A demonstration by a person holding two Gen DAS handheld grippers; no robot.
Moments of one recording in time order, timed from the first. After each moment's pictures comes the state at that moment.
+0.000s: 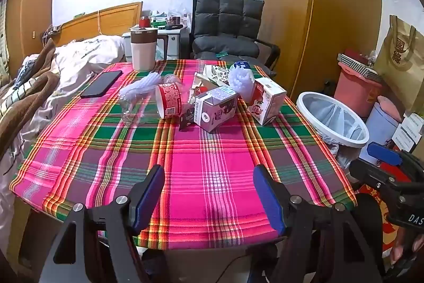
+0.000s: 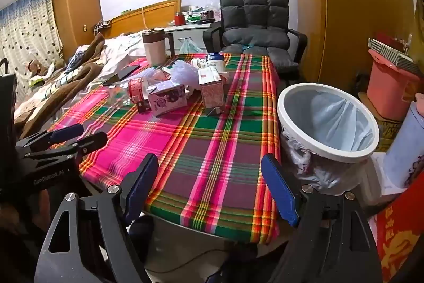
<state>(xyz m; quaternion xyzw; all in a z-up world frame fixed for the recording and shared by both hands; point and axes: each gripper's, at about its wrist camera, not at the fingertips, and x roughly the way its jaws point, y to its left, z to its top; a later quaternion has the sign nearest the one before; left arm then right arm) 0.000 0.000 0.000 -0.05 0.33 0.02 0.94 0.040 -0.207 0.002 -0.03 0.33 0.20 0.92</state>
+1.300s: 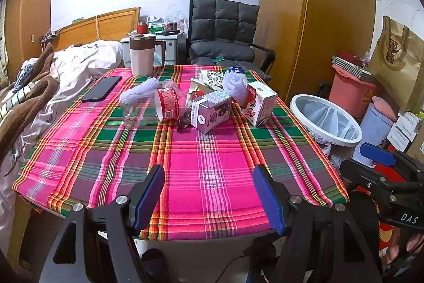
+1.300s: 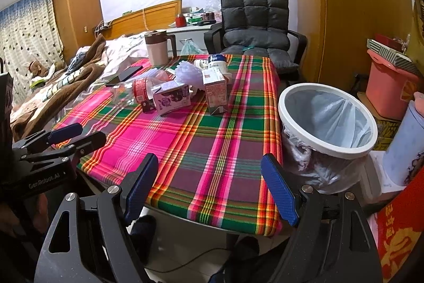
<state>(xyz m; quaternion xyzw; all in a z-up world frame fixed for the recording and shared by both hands) -0.016 -0.004 0.014 -0.05 0.32 0.01 0.95 0.031 -0.204 0.005 -0.03 0.33 0.20 0.92</state>
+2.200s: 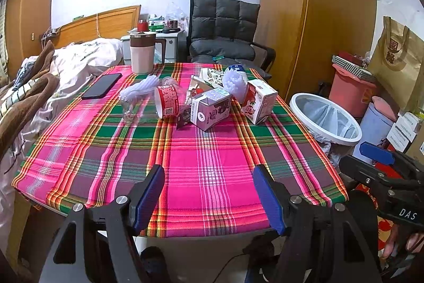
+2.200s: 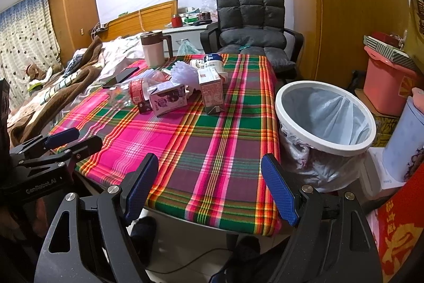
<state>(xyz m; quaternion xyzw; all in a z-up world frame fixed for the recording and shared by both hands) -0.019 -0.002 0.009 -0.06 0.32 0.01 0.95 0.032 -0.206 0.003 -0.02 0.33 0.19 0.92</state>
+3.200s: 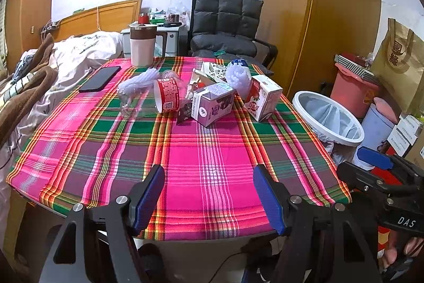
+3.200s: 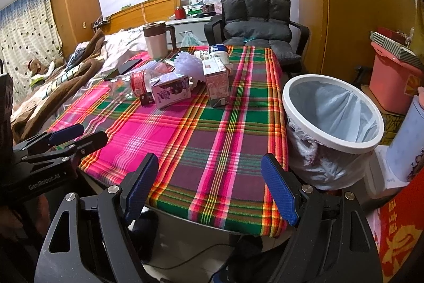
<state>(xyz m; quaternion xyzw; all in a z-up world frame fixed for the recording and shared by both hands) -0.007 0.002 0.000 -0.07 0.33 0.01 0.94 0.040 -0.202 -0.002 -0.03 0.35 0.20 0.91</state>
